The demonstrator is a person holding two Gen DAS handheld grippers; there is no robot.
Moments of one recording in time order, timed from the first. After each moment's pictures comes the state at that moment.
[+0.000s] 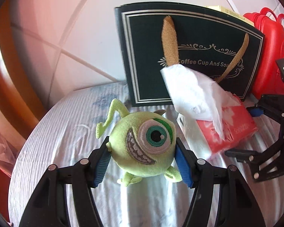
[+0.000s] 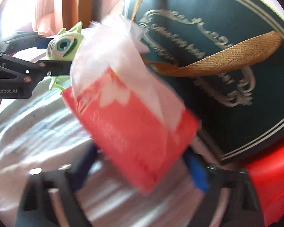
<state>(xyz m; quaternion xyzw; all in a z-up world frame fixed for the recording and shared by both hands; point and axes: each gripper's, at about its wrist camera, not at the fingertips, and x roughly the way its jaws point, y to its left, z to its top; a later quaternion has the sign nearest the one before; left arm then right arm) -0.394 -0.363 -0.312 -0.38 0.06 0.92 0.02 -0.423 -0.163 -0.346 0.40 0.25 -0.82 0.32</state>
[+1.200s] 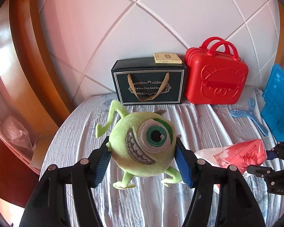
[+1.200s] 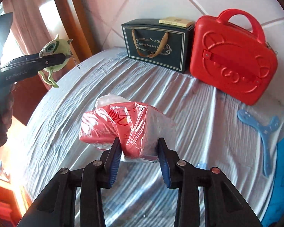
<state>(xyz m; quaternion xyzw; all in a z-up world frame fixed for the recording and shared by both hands) -0.200 -0.274 -0.109 -0.38 0.04 0.92 0.01 -0.149 -0.027 -0.170 0.46 0.07 -0.84 0.26</state>
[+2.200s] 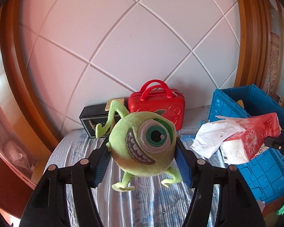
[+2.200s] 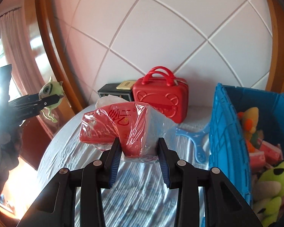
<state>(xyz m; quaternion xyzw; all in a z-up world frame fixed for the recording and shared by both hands) -0.087 -0.074 0.060 -0.30 0.07 0.95 0.08 -0.028 0.222 0.032 0.33 -0.03 -0.92 0.20</state>
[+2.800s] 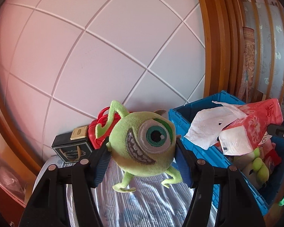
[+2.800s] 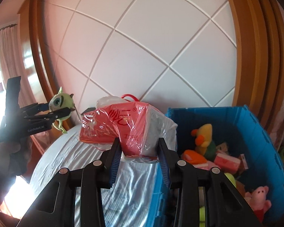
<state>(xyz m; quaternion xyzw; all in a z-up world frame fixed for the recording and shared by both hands) -0.086 0.098 0.113 -0.26 0.11 0.95 0.15 0.015 0.379 0.096 0.27 -0.04 -0.95 0.15</state>
